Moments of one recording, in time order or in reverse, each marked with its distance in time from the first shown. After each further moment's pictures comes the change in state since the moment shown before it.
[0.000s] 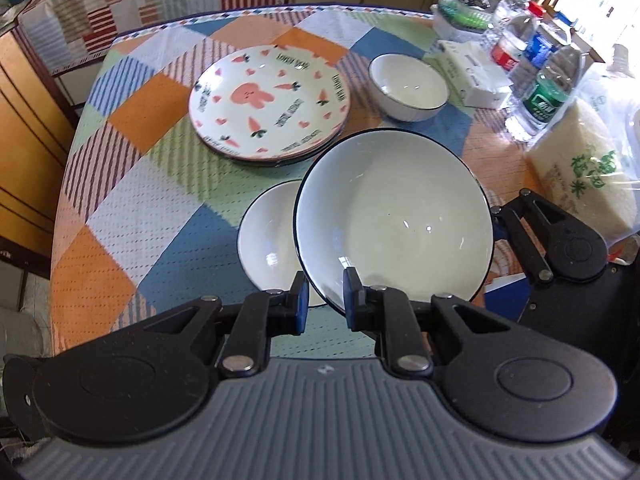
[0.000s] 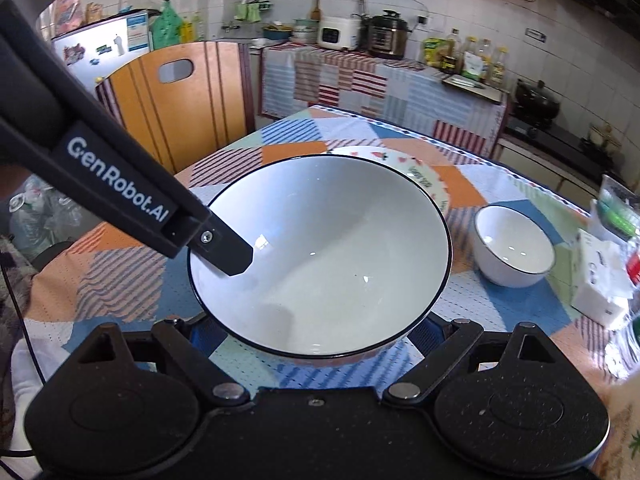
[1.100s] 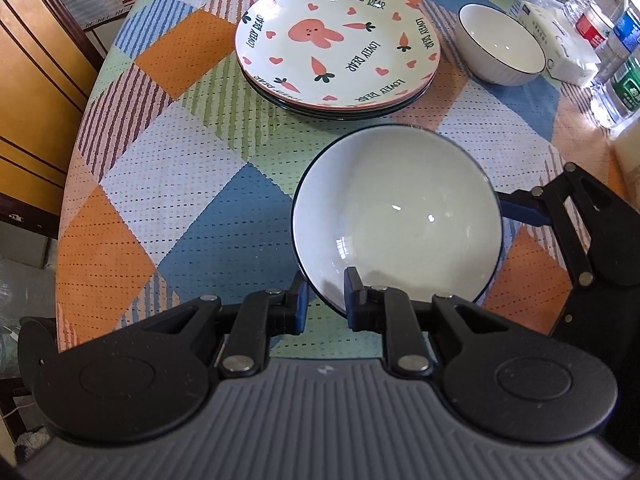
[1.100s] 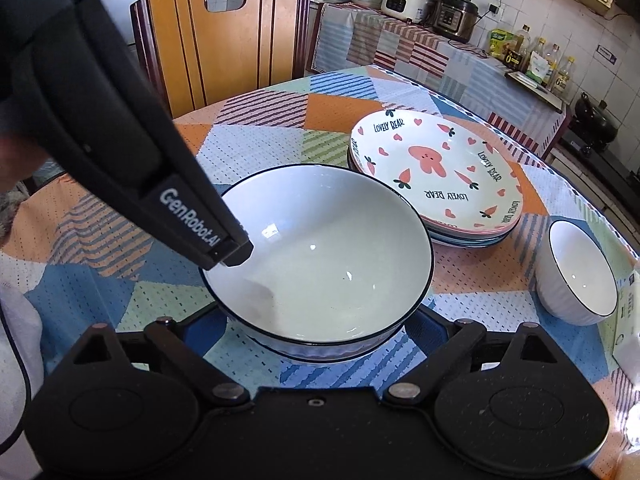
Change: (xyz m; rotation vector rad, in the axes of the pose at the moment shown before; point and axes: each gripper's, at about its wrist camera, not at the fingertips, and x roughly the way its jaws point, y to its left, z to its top) left arm 0.070 0.036 0.008 -0.077 0.120 0.118; right arm 0.058 0.017 0.004 -0.155 0.124 0.047
